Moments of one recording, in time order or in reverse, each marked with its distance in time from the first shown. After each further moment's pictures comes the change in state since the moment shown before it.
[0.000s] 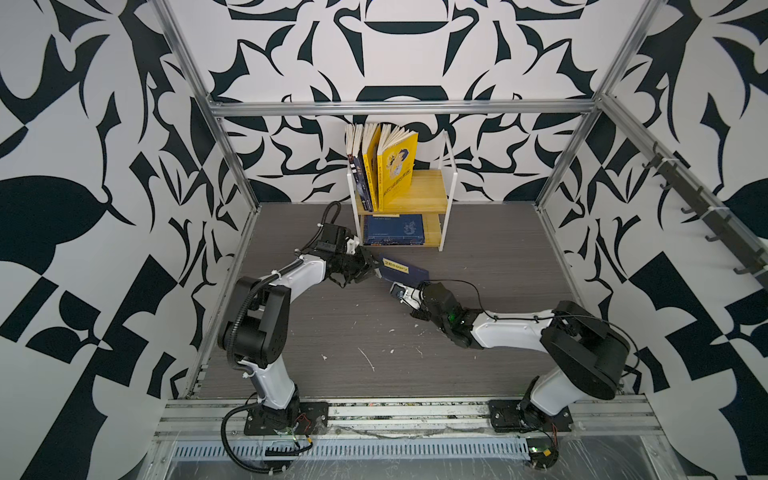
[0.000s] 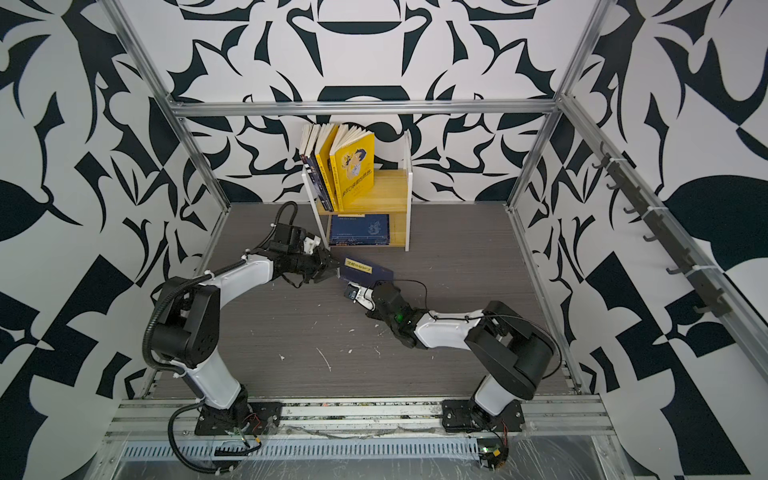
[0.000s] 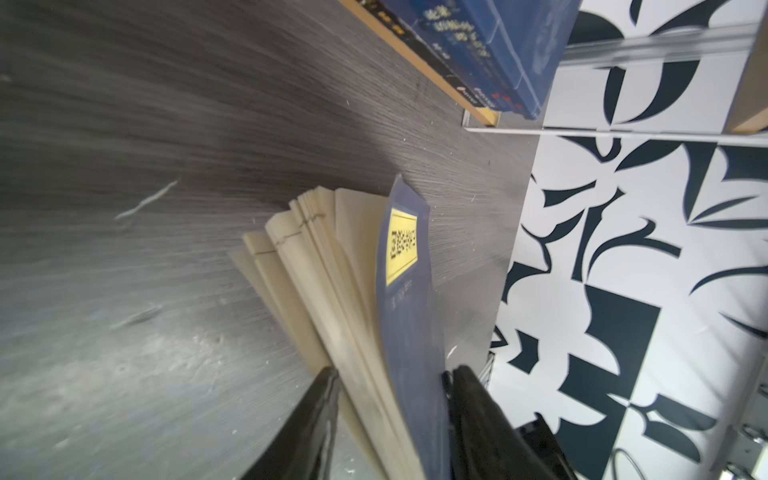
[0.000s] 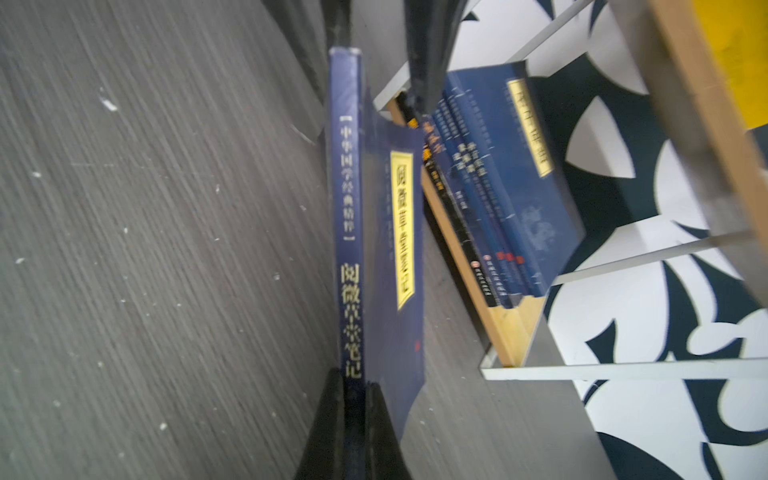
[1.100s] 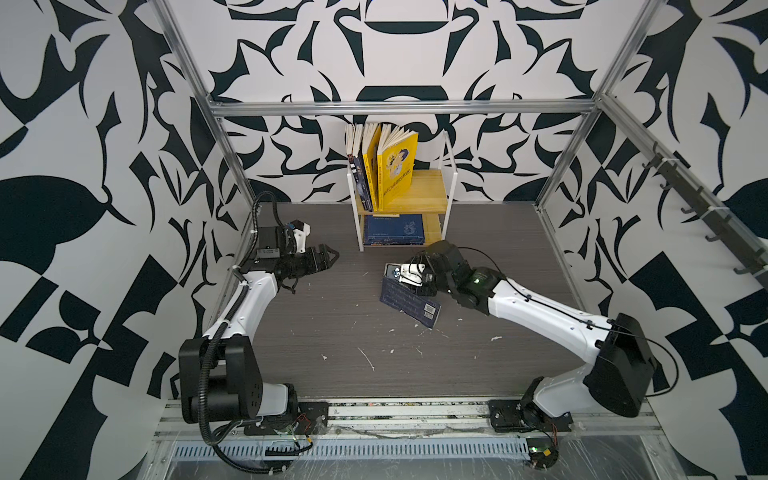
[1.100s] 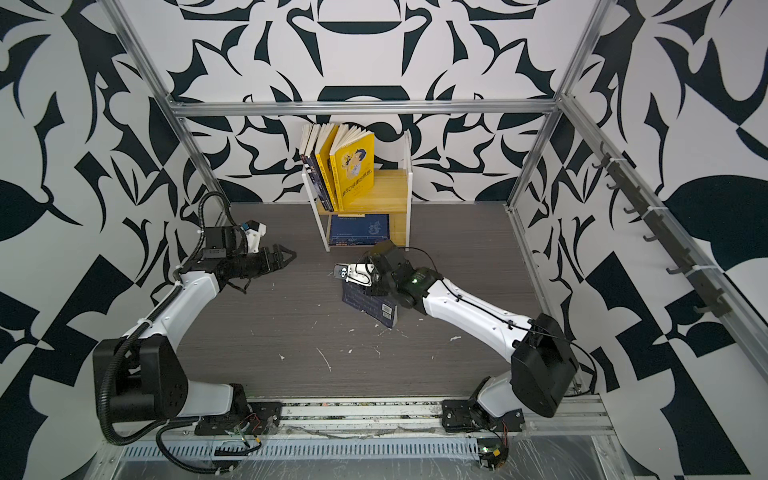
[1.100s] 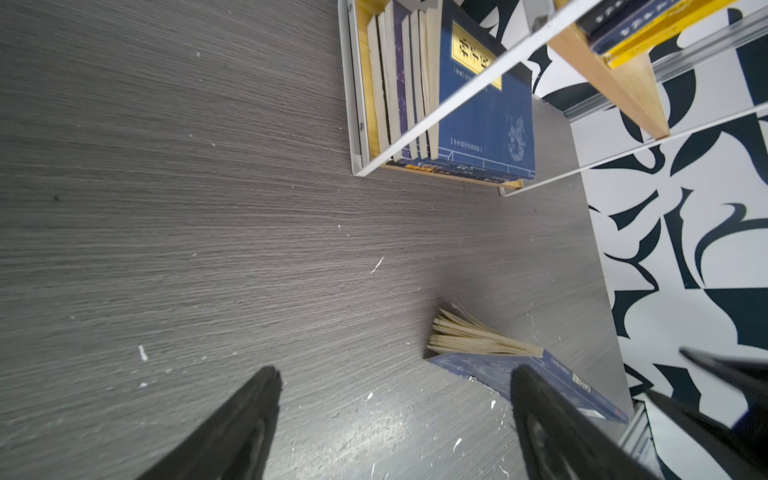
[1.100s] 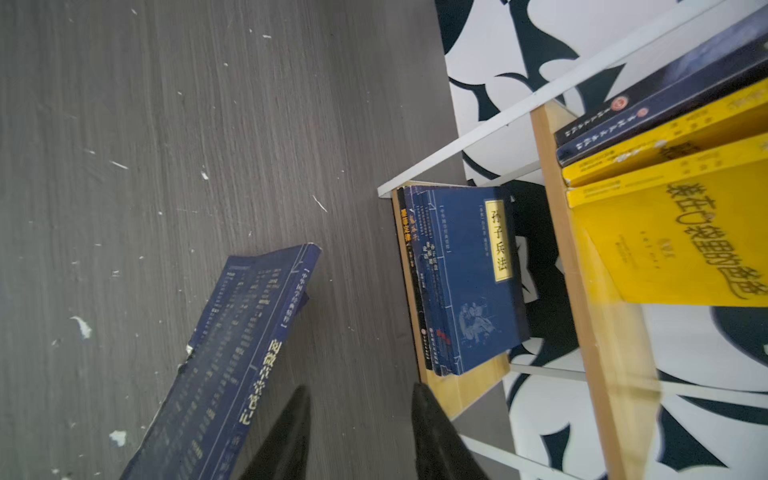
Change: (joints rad) left arm 0.337 -0.330 -0.115 -0.155 -0.063 0.548; right arm -0.088 -0.080 0.515 -0.766 -0.316 -0.128
